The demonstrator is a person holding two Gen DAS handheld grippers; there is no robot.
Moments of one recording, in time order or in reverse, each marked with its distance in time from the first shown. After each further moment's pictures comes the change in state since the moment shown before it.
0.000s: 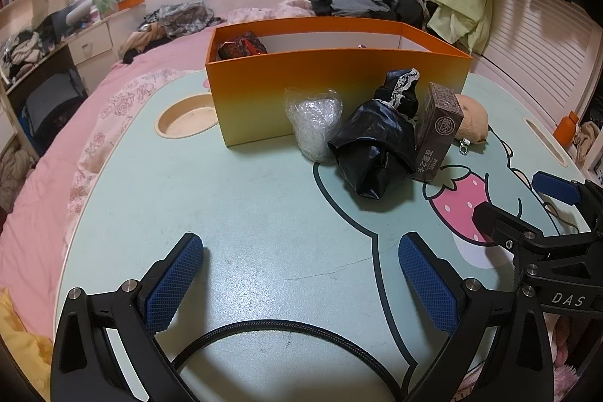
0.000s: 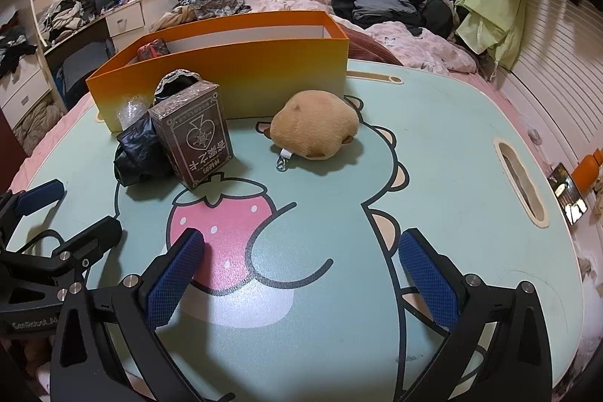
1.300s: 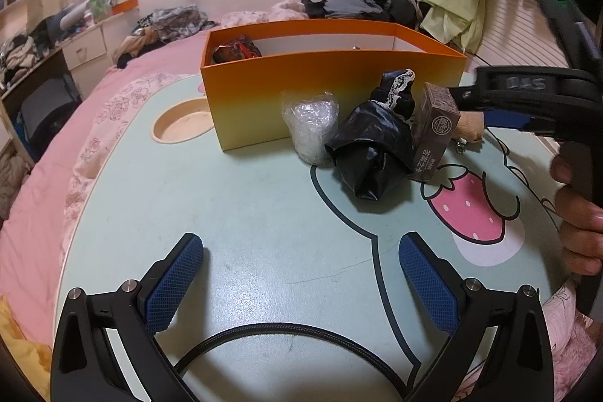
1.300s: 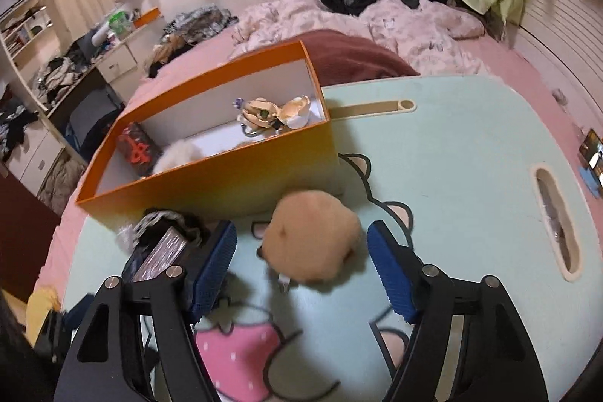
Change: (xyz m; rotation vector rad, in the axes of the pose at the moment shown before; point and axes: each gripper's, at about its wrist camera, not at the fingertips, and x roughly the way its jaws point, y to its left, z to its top) left arm 0.000 0.000 -0.002 0.014 -0.015 -0.018; right arm 0.037 -0.028 0.076 0.210 0.056 0.133
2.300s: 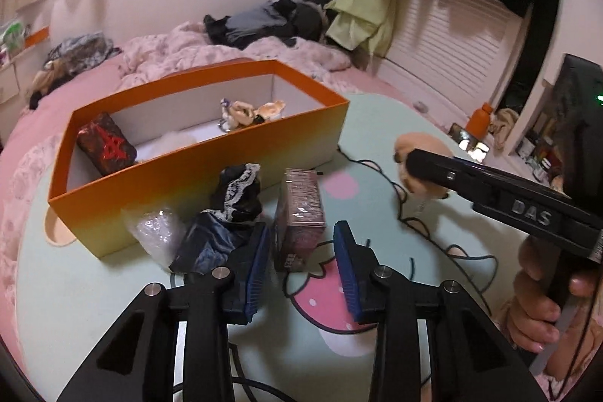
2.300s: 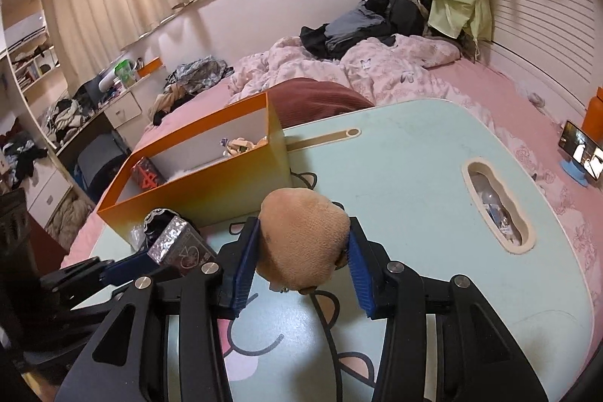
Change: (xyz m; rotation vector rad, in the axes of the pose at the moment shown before) left arm 0.015 -0.058 0.064 0.137 -0.030 -0.333; right arm -0.067 -0.041 -0.031 0.060 -0.203 0.030
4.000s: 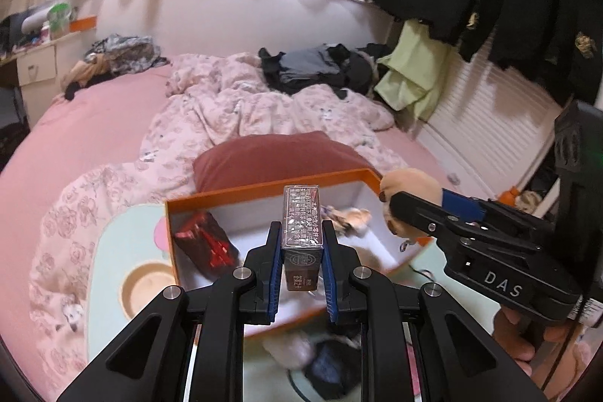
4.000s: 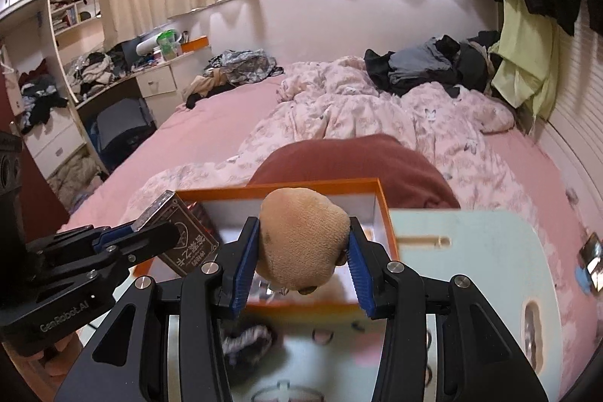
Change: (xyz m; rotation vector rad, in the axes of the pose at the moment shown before) left arm -0.034 0.095 0.079 -0.160 -0.122 0.090; right arm 0.047 0.105 0.080 -0.249 -0.006 0.049
